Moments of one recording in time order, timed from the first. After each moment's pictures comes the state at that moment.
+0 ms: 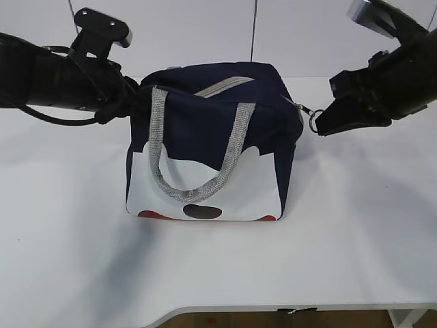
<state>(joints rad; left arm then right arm) -0.39 1.81 -1.13 -1.55 0.07 1.70 0.09 1.57 -1.18 0.68 0.89 -0.55</state>
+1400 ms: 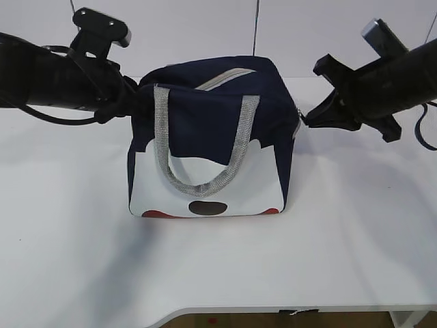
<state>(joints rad) -0.39 1.81 -1.13 -1.56 0.06 1.70 0.07 1.72 -1.17 0.92 0.61 -0.21</state>
